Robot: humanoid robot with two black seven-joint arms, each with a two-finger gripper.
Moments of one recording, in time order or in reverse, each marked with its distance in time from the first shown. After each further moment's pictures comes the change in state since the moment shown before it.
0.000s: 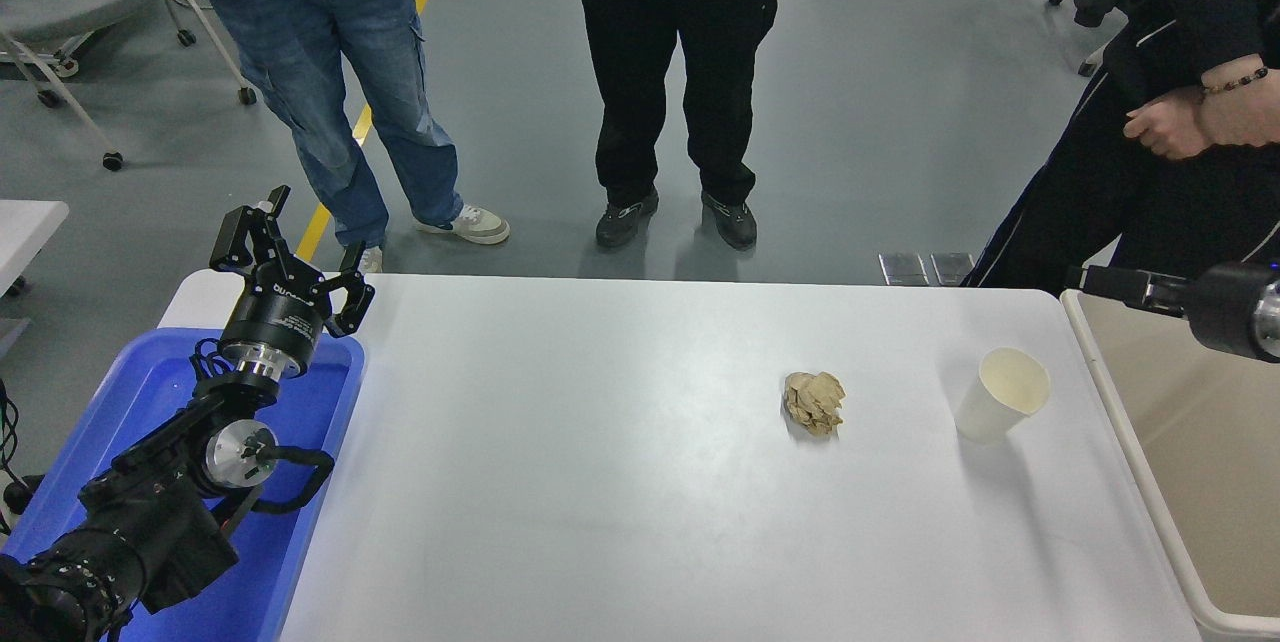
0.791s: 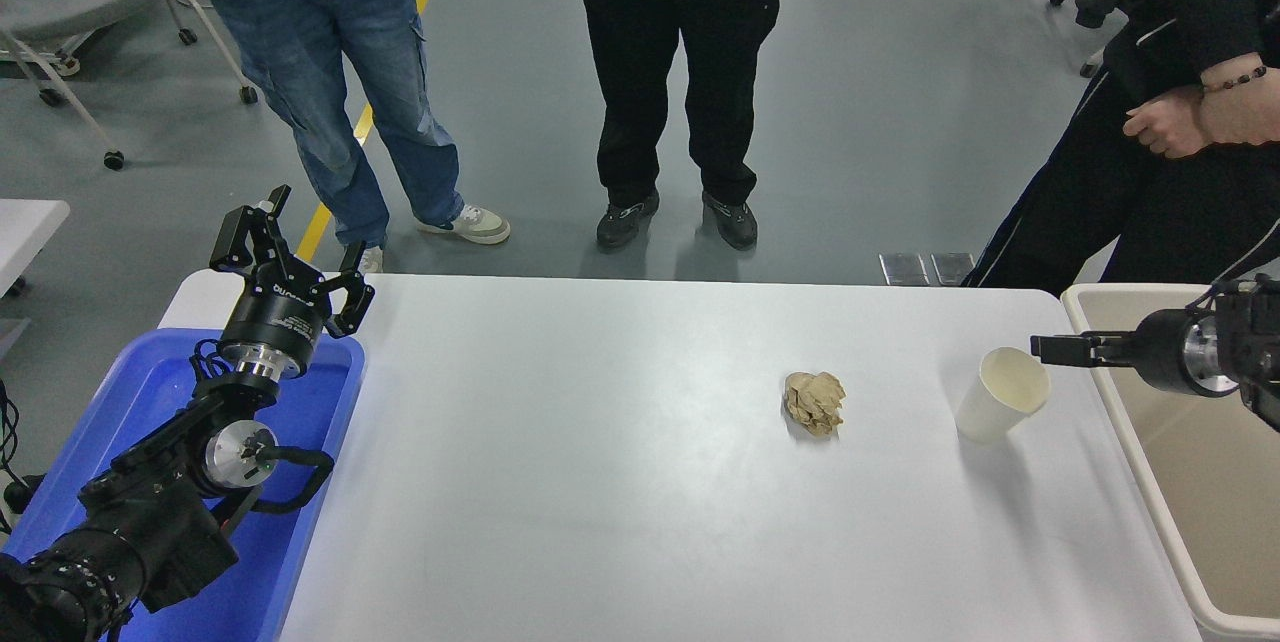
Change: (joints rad) left arm 0.000 0.000 0.000 0.000 0.000 0.000 0.000; right arm -0.161 0.211 -0.041 -0.294 0.023 0.012 -0.006
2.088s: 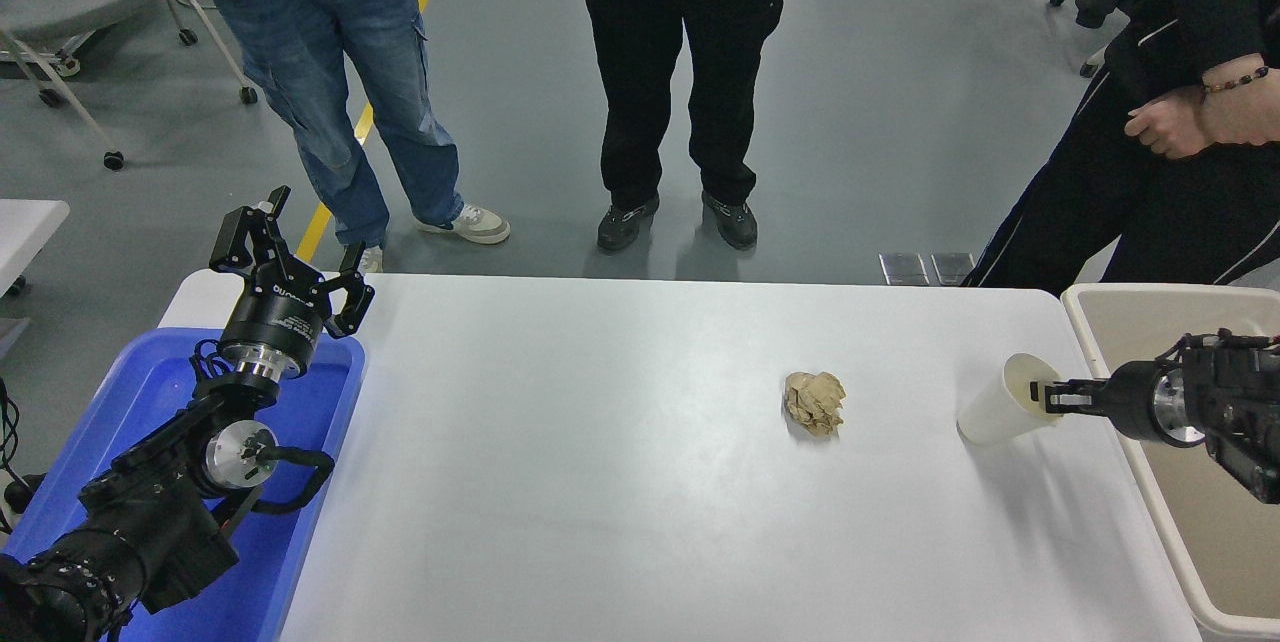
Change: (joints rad) left arm 0.001 0.000 0.000 0.000 0.000 0.000 0.000; right arm -0.084 0.044 -0.009 -0.032 0.010 -0.007 0.006
